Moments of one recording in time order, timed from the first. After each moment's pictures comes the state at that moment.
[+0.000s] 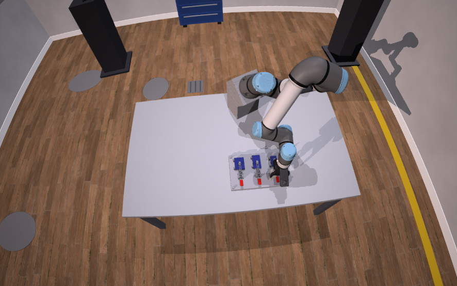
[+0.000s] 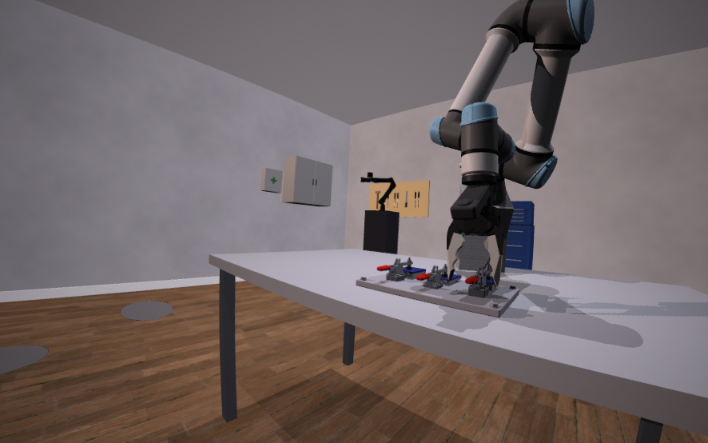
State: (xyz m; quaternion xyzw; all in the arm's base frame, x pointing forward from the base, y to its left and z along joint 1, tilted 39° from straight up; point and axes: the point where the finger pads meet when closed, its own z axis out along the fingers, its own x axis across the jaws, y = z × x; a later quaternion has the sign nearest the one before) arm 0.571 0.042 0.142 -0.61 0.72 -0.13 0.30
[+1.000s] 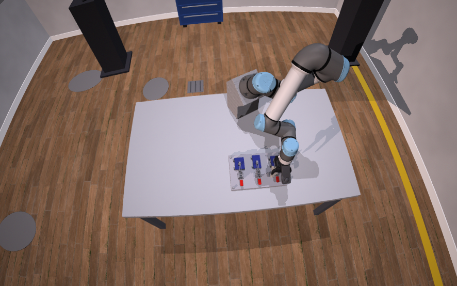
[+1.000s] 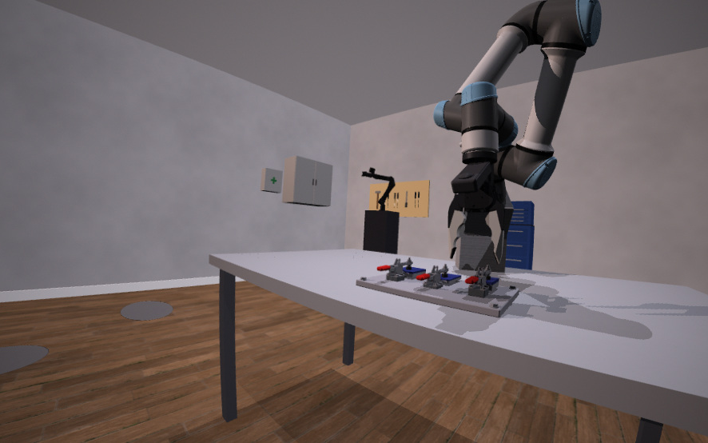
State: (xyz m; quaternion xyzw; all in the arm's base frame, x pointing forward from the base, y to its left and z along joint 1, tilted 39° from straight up) arm 0.544 0.034 0.179 -0.61 0.72 -0.13 0.30
